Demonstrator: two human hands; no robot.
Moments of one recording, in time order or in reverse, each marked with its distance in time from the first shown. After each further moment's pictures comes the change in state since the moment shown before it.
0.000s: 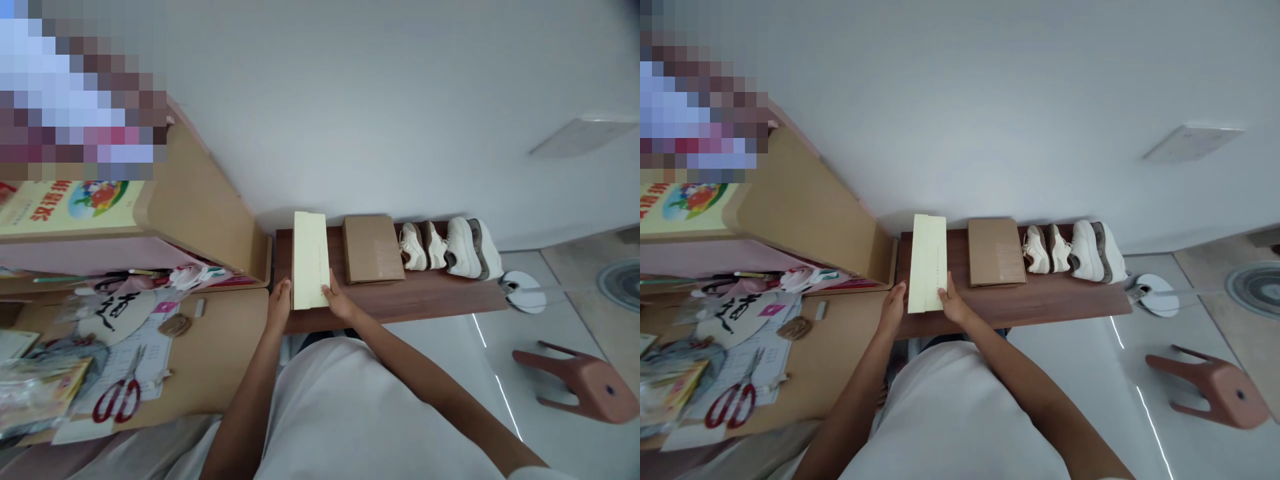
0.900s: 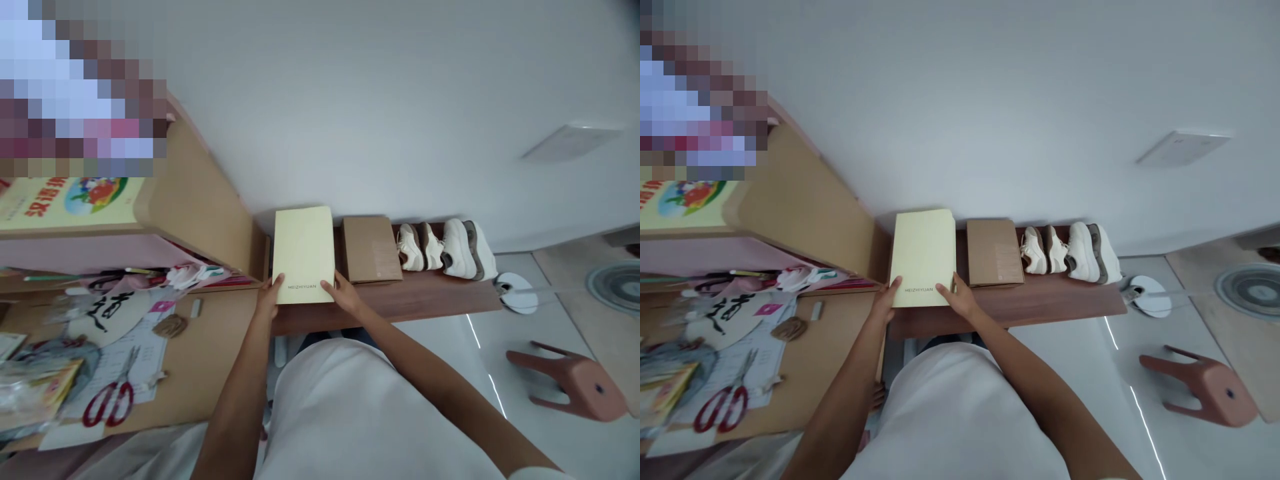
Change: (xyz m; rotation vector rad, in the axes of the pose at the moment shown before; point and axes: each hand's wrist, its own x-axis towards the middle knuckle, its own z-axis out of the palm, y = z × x) left_hand 0.038 -0.005 -0.009 -0.256 -0.050 -0.233; right_hand 0.001 -0.018 -0.031 -0.111 0.096 -0.001
